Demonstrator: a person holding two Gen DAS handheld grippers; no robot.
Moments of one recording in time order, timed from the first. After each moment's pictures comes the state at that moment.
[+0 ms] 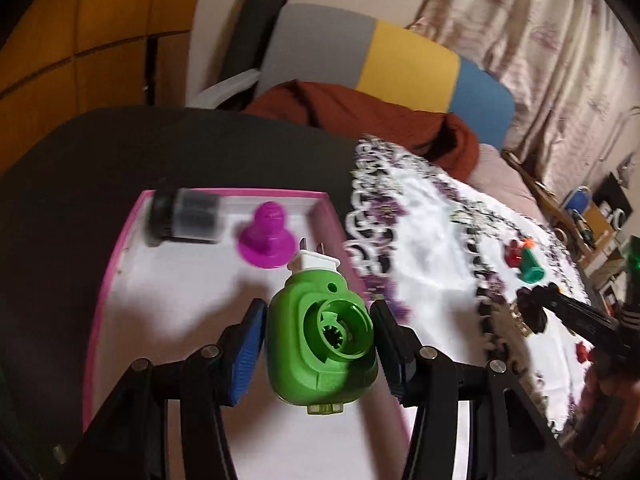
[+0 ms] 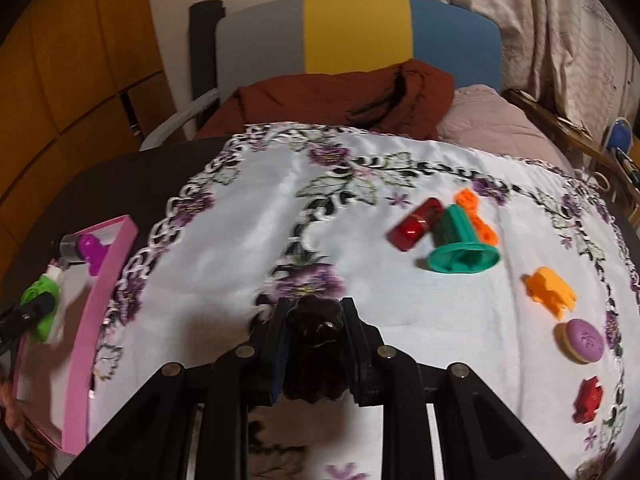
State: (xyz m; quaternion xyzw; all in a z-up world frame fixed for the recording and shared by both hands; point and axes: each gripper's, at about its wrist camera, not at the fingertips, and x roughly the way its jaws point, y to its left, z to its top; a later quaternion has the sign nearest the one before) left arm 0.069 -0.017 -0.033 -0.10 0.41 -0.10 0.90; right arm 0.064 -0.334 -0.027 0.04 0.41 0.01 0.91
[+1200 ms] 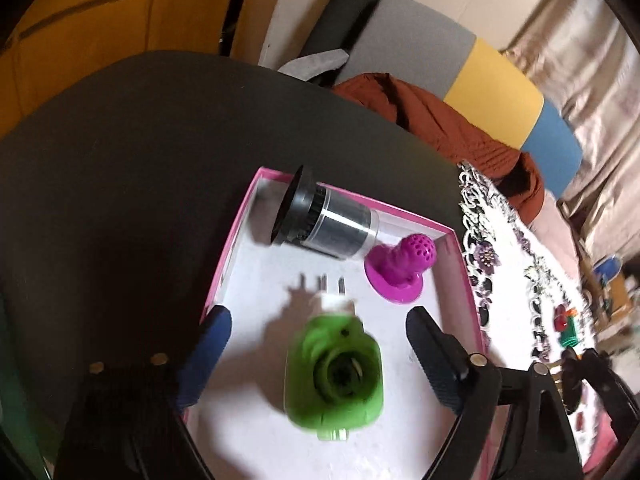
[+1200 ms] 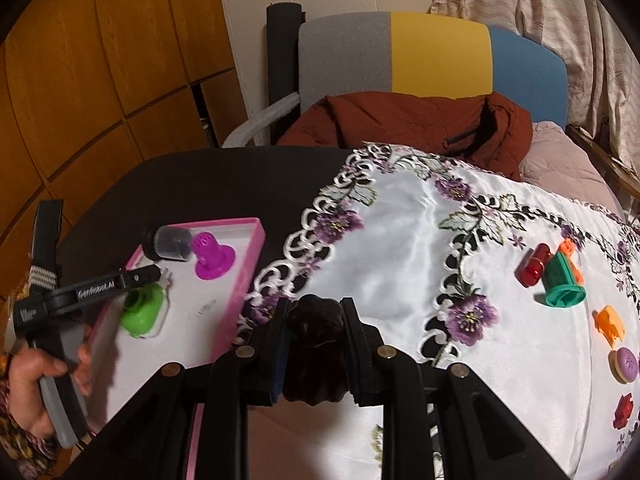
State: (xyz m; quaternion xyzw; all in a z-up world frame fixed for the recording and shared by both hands) left arm 0.108 0.073 -0.060 -0.19 0.45 0.00 0.87; right arm 0.063 -0.213 0.006 0.02 0.39 0.11 0.92
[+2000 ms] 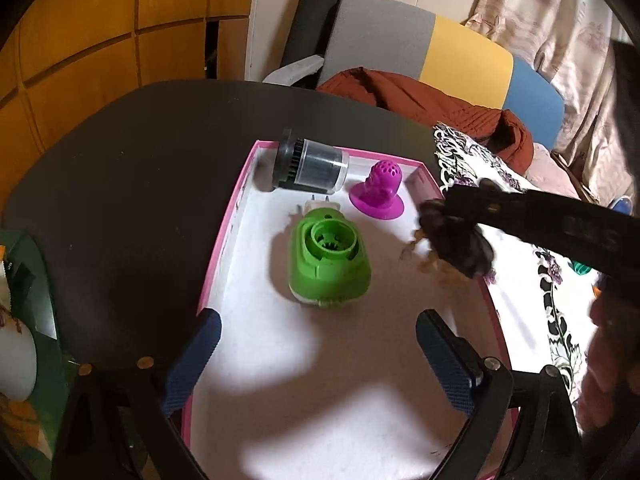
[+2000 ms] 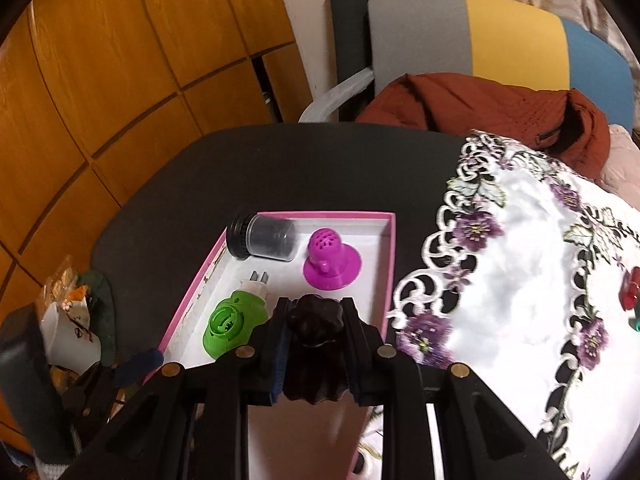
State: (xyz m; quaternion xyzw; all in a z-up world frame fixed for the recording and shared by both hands) left arm 0.031 0.041 -0.057 -0.09 0.43 -0.01 0.90; right arm 0.100 -0.099 -0.016 0.02 0.43 0.20 0.88
